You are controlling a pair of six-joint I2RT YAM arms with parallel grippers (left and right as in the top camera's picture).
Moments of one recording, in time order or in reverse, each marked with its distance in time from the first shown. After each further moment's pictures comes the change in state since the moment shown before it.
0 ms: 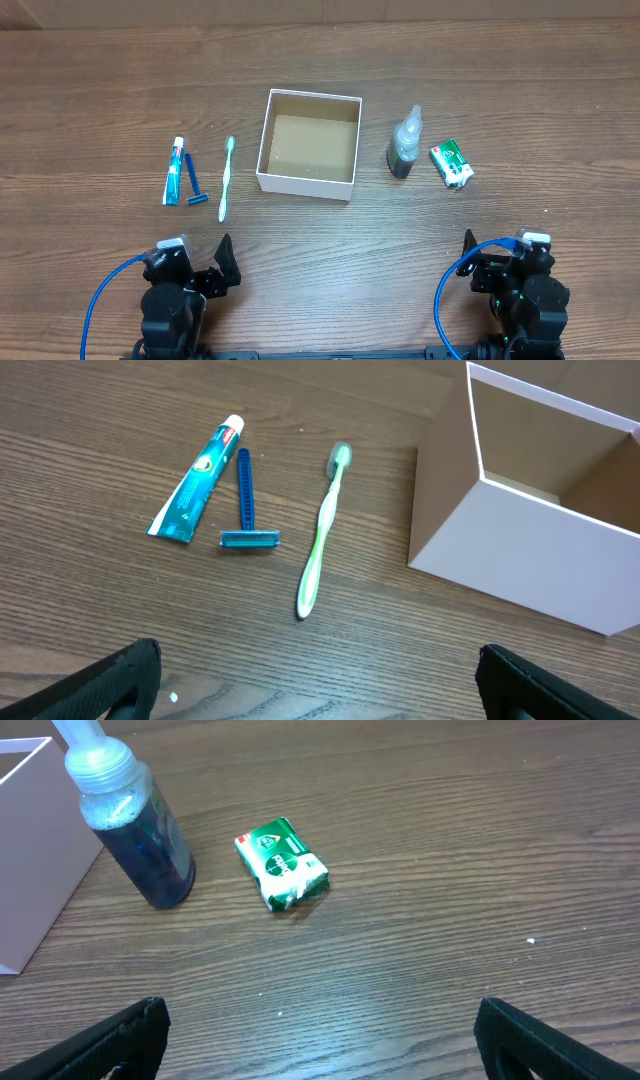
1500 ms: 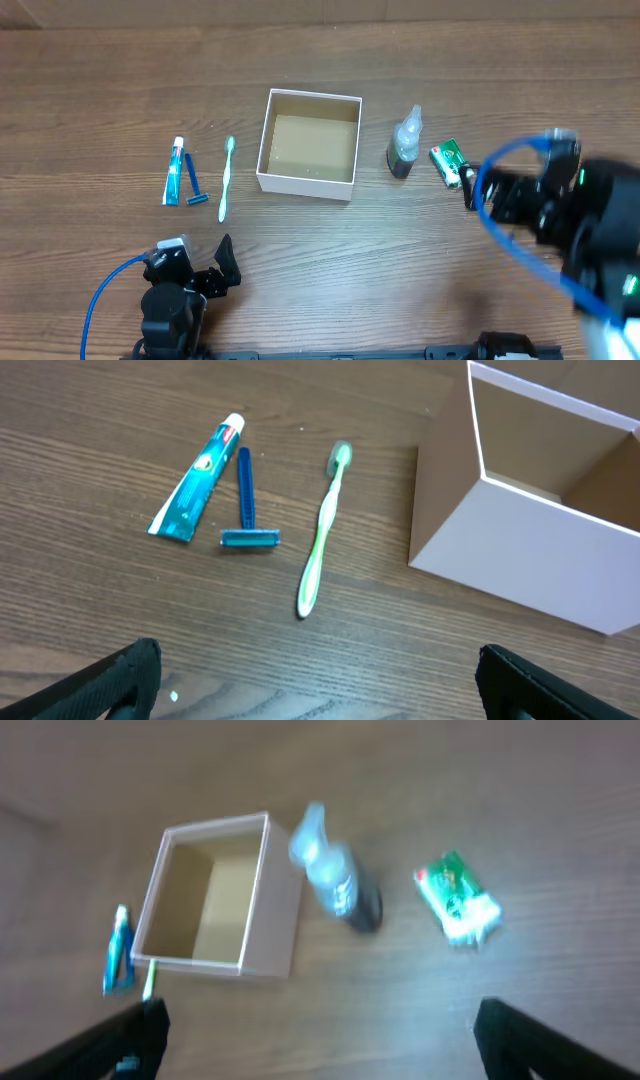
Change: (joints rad) left arm 0.000 -0.001 -0.002 -0.001 0.000 0.000; right arm 0.000 0.972 1.015 -0.371 -0.368 0.176
